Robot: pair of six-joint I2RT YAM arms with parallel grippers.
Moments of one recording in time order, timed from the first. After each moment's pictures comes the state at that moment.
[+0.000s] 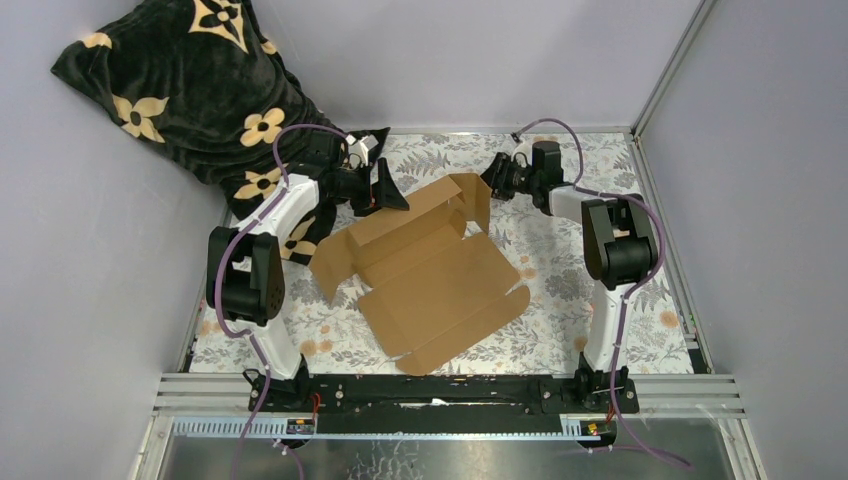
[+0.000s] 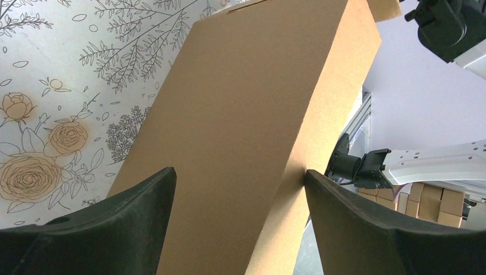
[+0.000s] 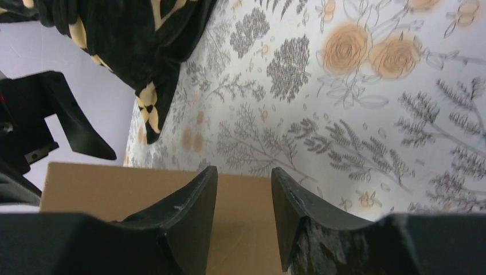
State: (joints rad) left arm -0.14 1.79 1.38 -0.51 0.84 -0.32; right arm 0.17 2.09 1.32 0.28 -0.77 0.60
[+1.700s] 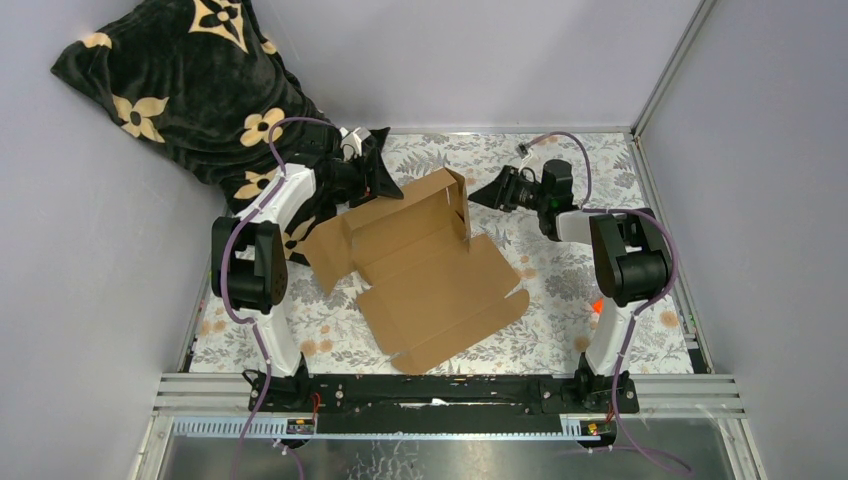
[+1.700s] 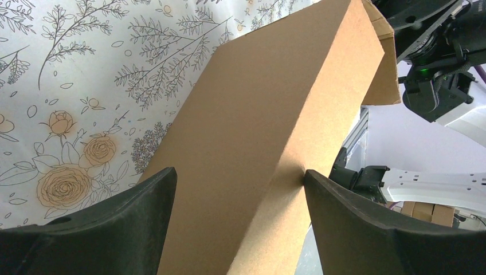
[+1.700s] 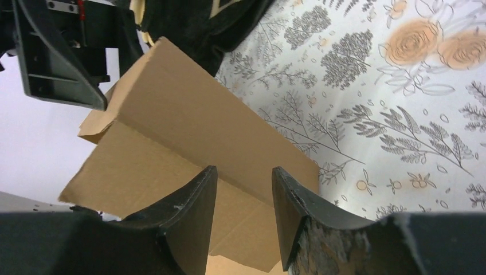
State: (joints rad) left arm -0.10 1.87 1.49 -0.55 0.84 -0.32; right arm 0.18 1.93 0.99 0.64 -0.84 0.66
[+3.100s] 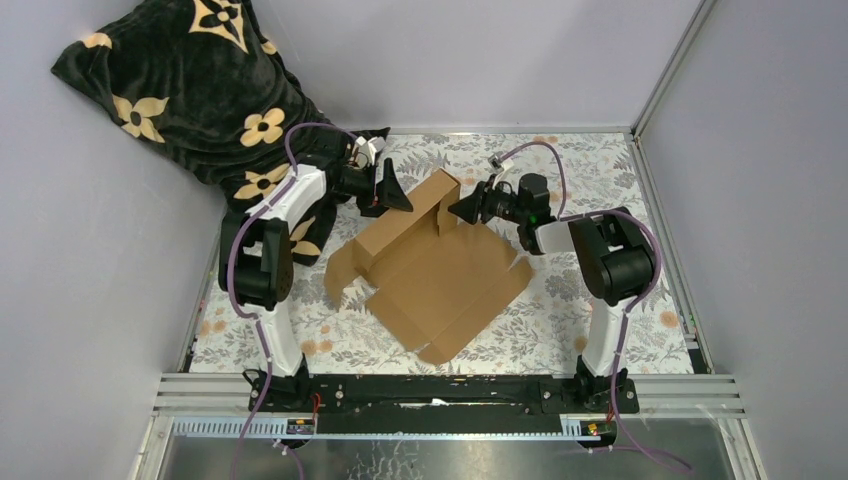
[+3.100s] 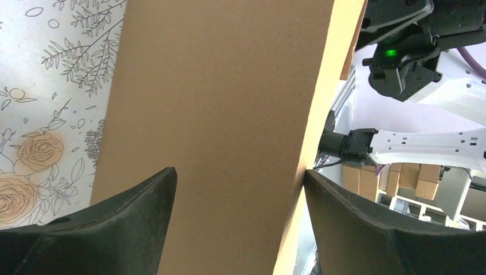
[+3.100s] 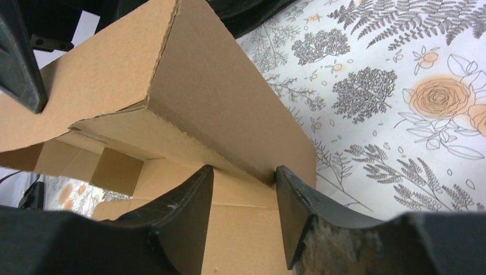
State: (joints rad) left arm -0.15 1.90 1.49 -0.62 0.94 -0.25; right arm 0.31 1.96 0.92 0.85 -0.74 0.39
